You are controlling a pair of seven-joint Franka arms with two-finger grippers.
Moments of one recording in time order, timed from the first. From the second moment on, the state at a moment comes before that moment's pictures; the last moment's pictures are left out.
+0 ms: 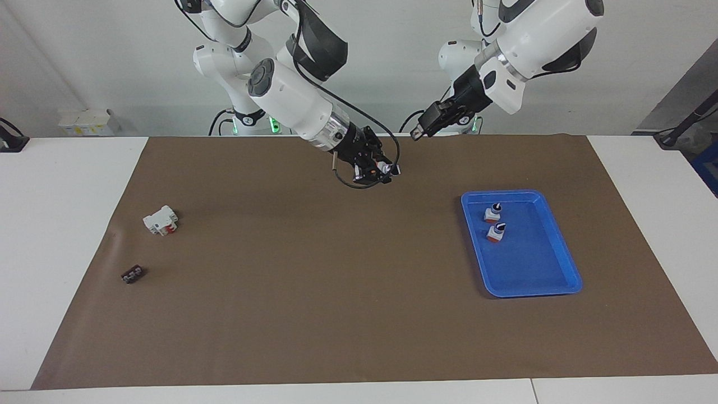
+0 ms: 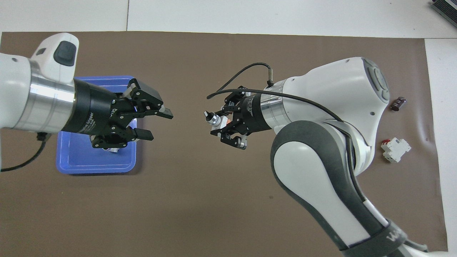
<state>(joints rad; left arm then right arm) -0.23 0.02 -0.12 -1.62 -0.60 1.73 -0.83 0.23 0.21 0.30 -1.68 0.69 2.15 1.96</state>
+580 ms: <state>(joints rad) -0.25 0.12 -0.11 -1.61 -0.60 1.81 -0.82 0.23 0.21 0.30 -1.68 0.69 2.14 1.96</state>
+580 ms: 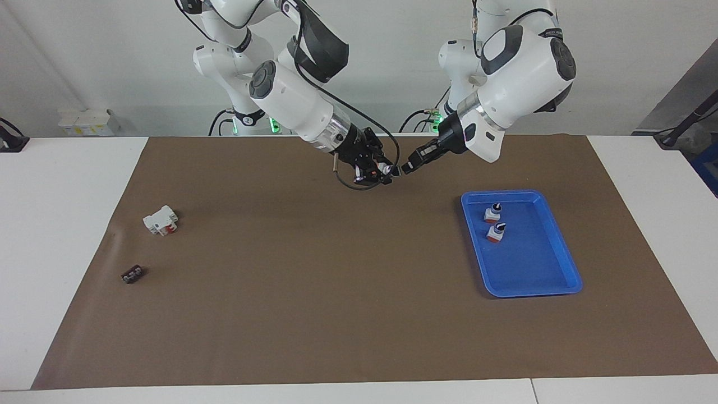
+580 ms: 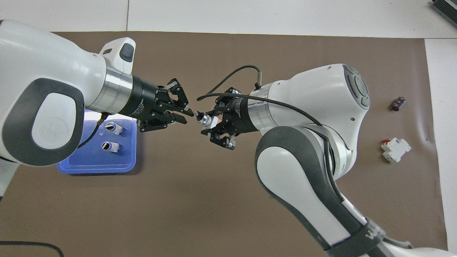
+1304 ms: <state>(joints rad) -0.28 0.13 -0.12 -1.61 -0.60 1.88 -0.82 0.23 0.21 0.30 -1.68 0.69 2.14 1.96</state>
